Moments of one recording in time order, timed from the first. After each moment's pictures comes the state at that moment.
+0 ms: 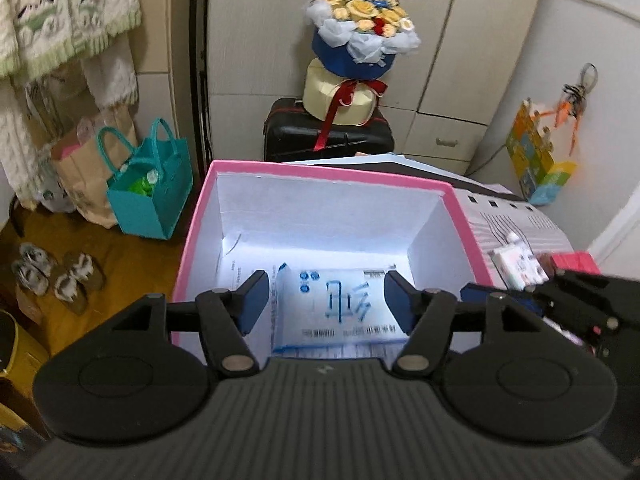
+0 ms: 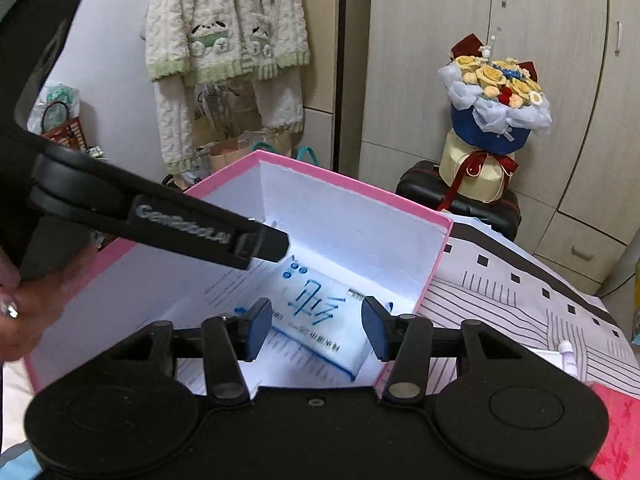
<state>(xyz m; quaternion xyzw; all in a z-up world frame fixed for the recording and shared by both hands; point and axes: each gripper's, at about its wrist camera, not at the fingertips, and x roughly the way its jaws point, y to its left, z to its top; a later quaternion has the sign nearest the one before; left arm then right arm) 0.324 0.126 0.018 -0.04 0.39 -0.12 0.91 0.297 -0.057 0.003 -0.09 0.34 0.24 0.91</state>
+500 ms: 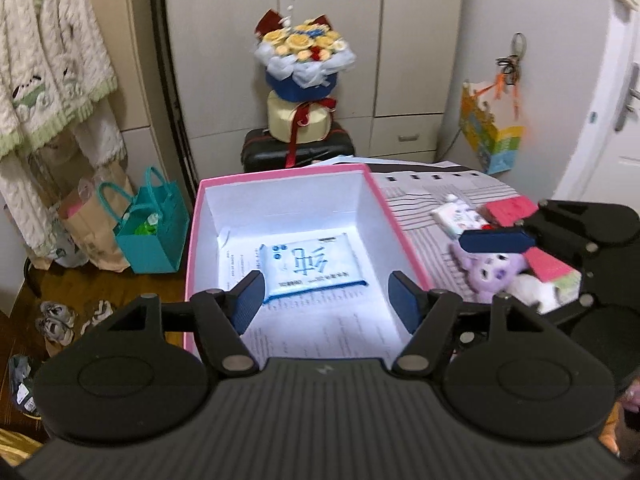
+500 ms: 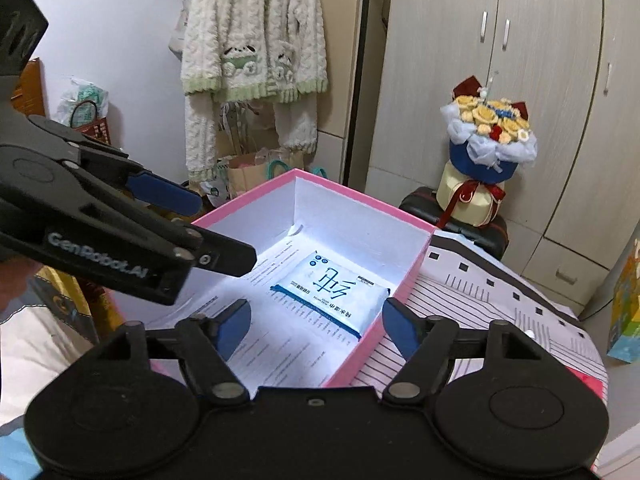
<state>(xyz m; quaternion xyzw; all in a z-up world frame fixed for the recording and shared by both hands) 0.210 0.108 0.074 0.05 0.34 -0.16 0.92 0.210 -0.081 0.044 -0.11 0.30 0.26 0.91</state>
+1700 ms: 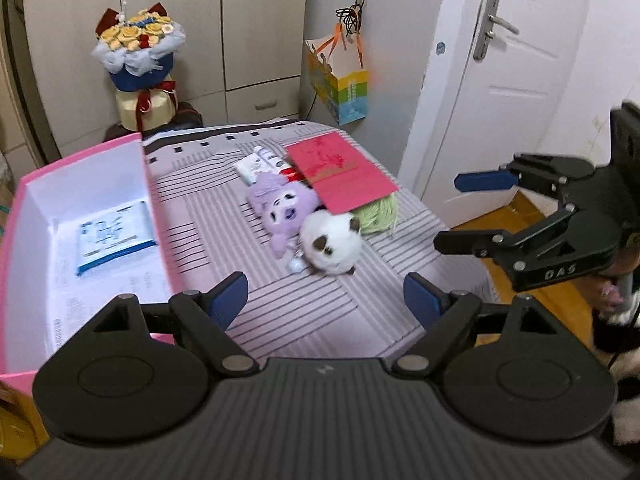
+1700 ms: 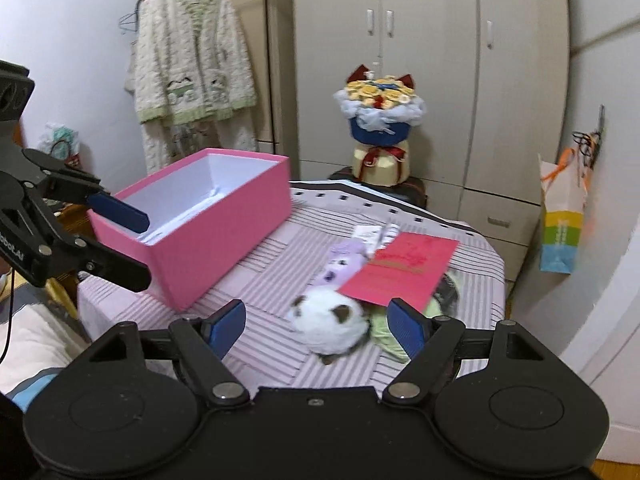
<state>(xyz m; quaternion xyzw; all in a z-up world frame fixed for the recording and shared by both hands) 0.117 -0.034 0.052 0.07 0.37 -0.32 0.87 0.104 -0.303 0.012 -0.03 0.28 0.20 0.94</state>
